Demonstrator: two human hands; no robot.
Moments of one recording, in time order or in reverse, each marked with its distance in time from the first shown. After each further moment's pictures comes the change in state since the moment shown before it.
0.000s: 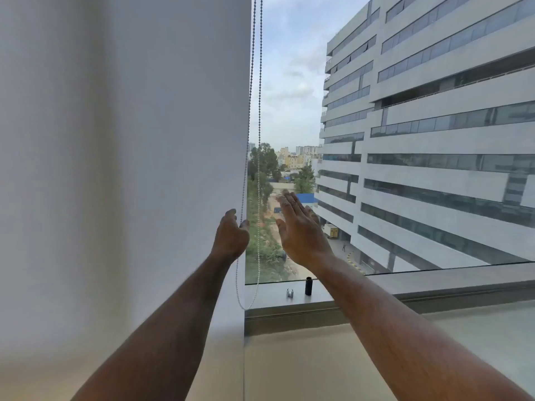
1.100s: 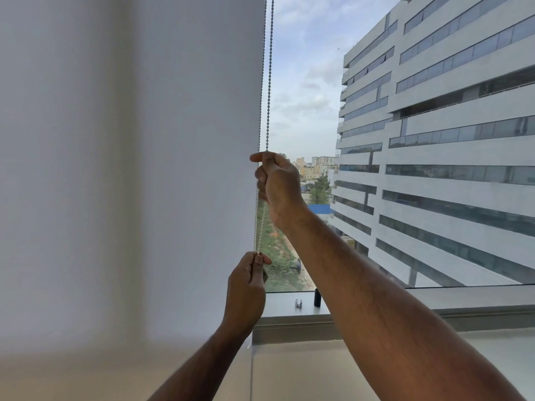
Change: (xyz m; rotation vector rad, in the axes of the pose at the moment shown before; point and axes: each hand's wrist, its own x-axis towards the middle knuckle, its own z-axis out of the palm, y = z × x) left_hand -0.128 0.007 0.004 -0.356 0.135 0.178; right_hand 0.070 -0.103 -0.071 1.443 0.100 0.311
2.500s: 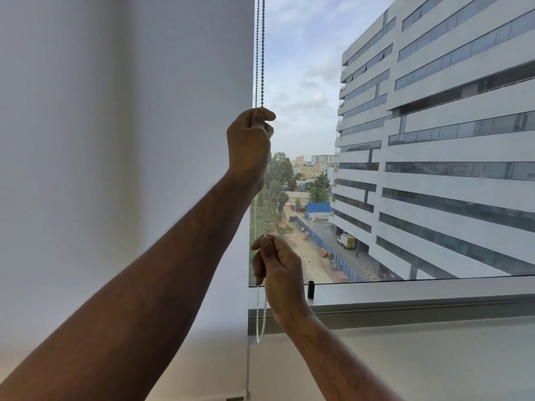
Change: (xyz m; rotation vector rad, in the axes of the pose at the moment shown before) left_hand 0.115 0.211 0.012 -0.436 0.105 0.089; right_hand -0.155 0.059 -0.047 -0.171 -0.008 -0.107
